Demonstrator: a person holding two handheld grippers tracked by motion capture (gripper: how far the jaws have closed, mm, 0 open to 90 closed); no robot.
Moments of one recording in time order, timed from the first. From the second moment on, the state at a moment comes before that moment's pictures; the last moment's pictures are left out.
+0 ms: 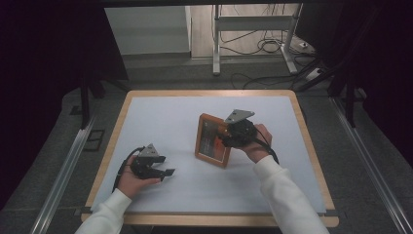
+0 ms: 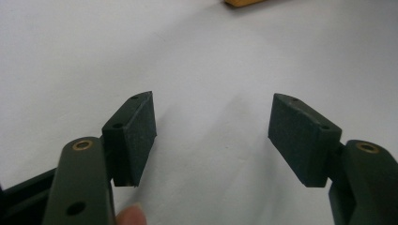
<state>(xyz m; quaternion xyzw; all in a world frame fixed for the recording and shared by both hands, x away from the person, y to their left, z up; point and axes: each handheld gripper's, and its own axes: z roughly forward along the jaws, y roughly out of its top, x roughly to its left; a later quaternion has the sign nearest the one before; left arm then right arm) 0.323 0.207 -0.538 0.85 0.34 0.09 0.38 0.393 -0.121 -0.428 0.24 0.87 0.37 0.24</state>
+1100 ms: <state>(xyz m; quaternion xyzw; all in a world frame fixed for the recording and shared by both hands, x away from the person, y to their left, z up) 0.323 0.205 -0.538 0.85 0.34 0.09 0.38 0.365 -0.170 -0.439 0.34 0.81 0.43 0.22</state>
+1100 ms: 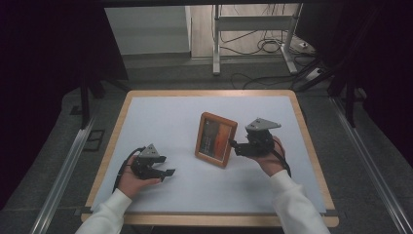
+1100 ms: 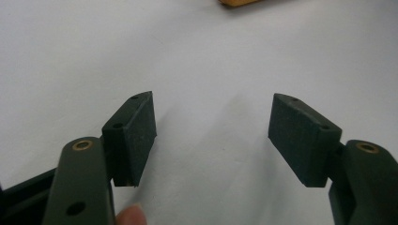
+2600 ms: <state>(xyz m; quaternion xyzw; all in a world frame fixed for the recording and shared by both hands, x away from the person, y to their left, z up) 0.322 0.204 -0.538 0.86 0.34 0.09 0.38 0.331 -0.120 -0.518 0.27 0.87 0.38 0.16</state>
